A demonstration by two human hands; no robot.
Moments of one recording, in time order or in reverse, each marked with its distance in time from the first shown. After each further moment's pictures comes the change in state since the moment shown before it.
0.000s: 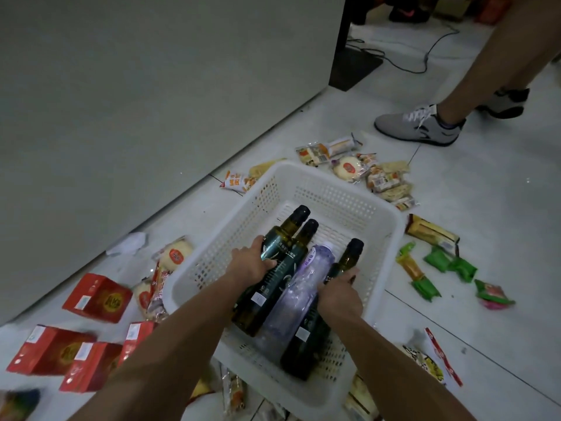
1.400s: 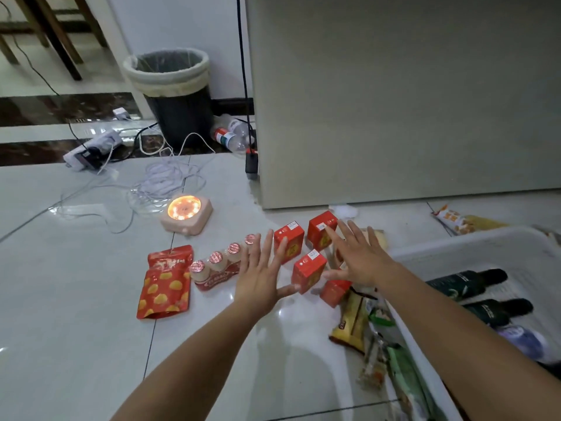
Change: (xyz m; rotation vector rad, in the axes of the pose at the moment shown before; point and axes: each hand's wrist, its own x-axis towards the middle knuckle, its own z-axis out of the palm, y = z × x) left_hand -0.272 -0.250 -0.016 0.231 0.613 -0.380; right_hand -0.181 -0.183 0.111 -1.029 -0.095 -1.532
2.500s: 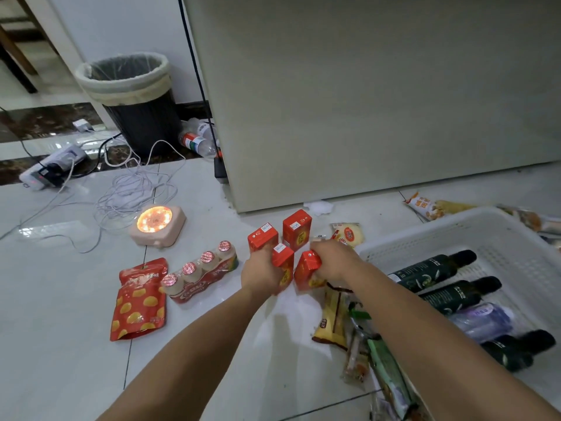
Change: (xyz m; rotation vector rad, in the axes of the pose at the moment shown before) left_hand 0.041 0.059 -0.023 -0.510 -0.102 -0.275; right_hand 0.000 -0.006 -0.002 0.358 -0.003 0.136
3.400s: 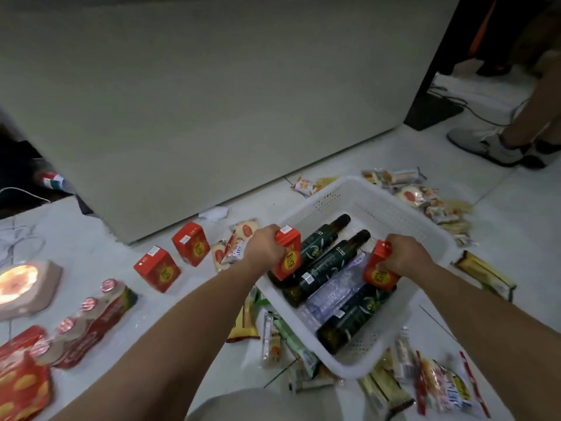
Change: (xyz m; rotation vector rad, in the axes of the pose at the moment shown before) left_hand -0.031 0.178 0.081 0.047 -0.312 0.370; right_hand -0.202 0.241 -0.030 0.252 0.194 0.808
